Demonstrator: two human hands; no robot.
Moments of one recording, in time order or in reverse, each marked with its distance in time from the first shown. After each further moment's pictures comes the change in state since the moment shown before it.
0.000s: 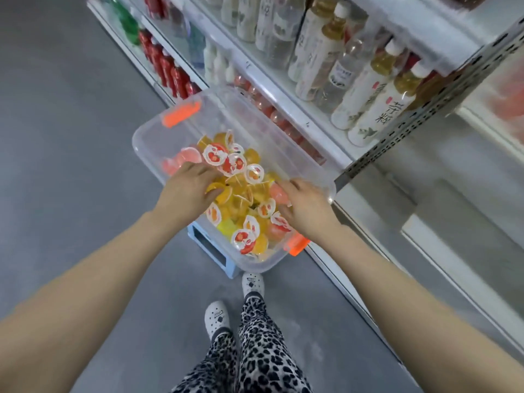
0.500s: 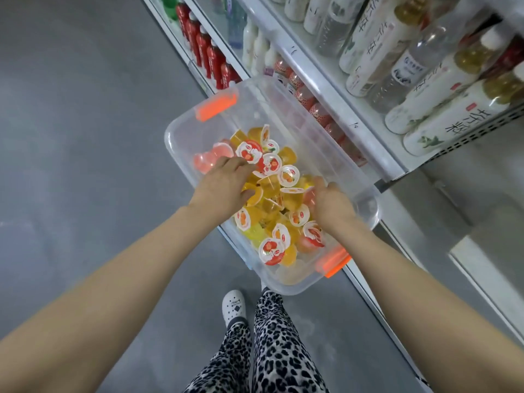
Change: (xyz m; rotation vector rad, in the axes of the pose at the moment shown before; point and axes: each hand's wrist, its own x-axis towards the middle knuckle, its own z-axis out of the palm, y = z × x) left_hand 0.025 0.000 0.003 0.000 -0.082 -0.100; right_hand 0.070 0.010 0.055 -0.018 -0.257 0.347
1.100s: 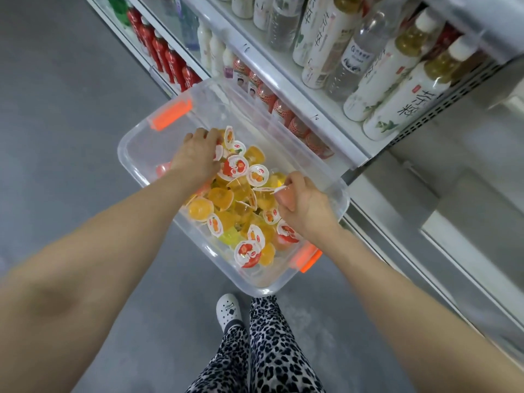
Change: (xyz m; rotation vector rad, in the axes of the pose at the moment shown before) left_hand 0.086 -0.004 0.003 0.051 -0.044 -0.127; right_hand -0.043 0.011 -0.019 0.301 0.231 -0.153
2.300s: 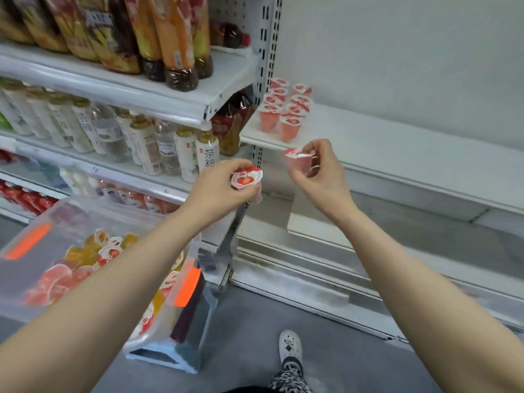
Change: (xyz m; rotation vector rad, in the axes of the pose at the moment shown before) left_hand -0.126 0.332 -0.103 -0.575 0.033 0.667; right_hand -0.188 0.131 -0.251 0.434 0.854 0.235
